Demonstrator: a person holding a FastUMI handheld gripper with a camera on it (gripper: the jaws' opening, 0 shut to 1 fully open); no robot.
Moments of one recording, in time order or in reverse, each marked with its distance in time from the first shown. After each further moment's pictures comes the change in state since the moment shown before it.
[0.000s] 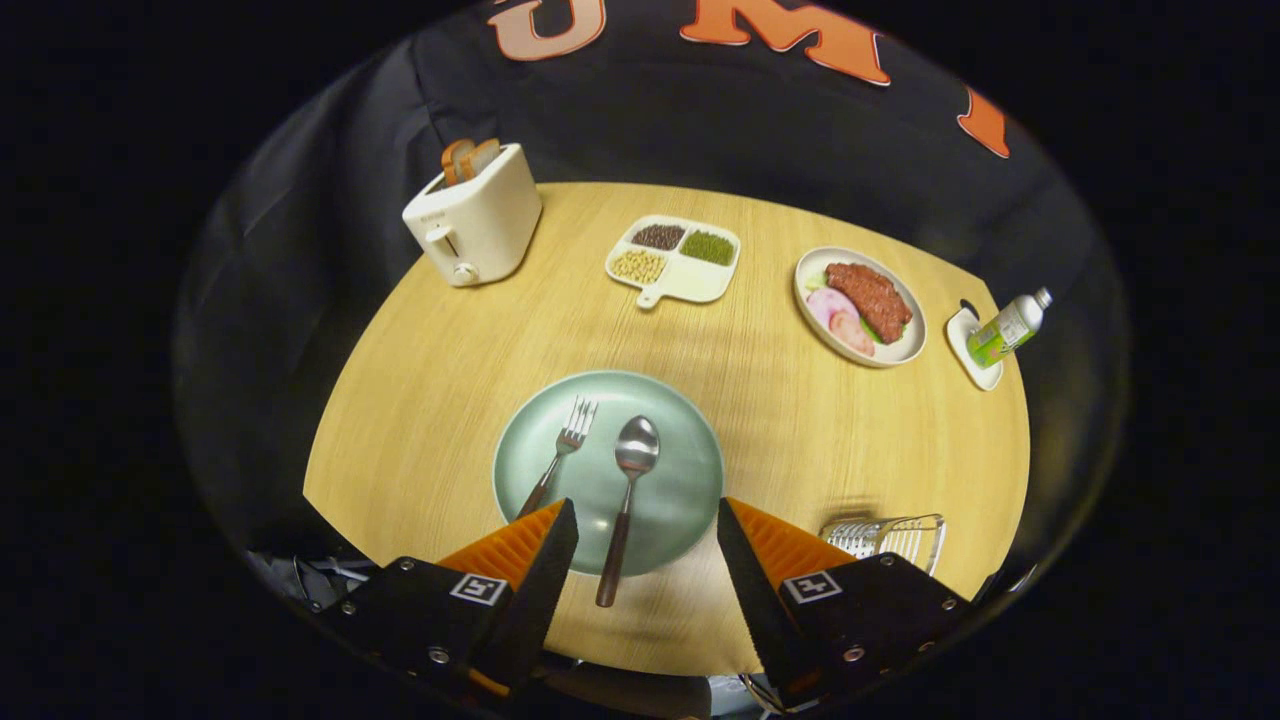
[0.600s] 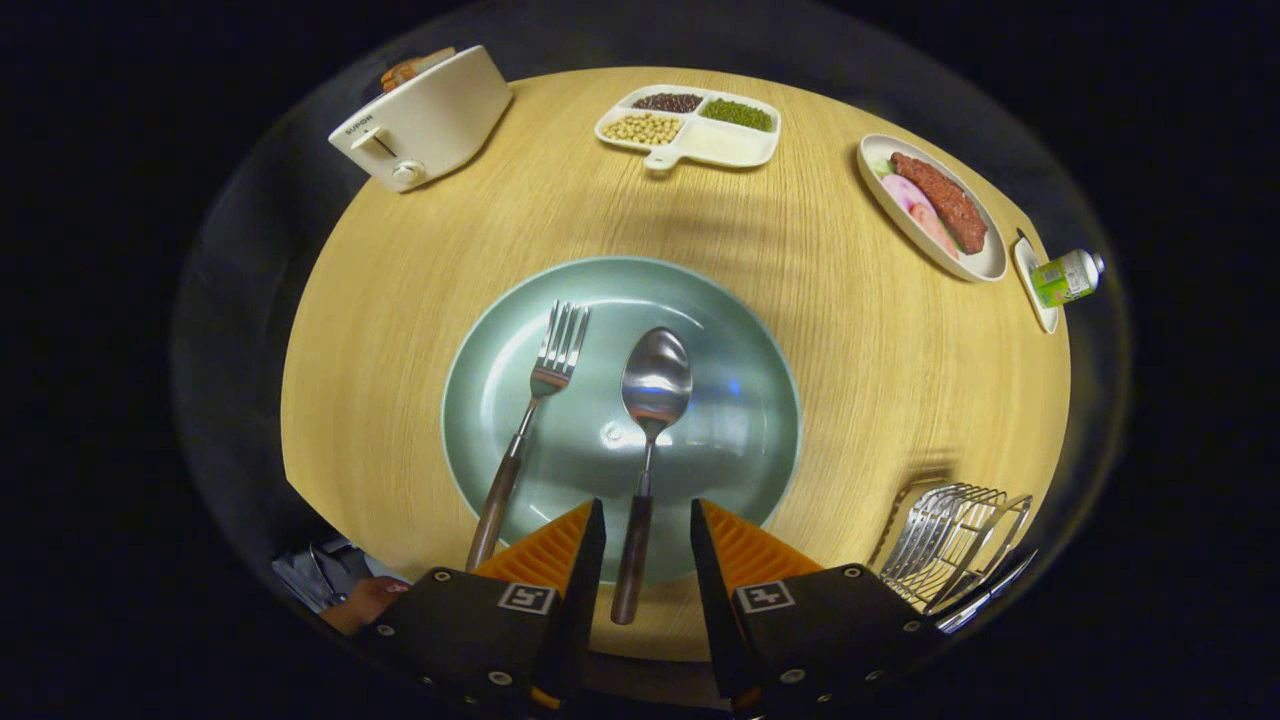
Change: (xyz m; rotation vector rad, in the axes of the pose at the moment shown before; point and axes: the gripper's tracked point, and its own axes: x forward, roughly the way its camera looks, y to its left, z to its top) arm 0.073 0.018 -0.039 0.038 0.326 0.026
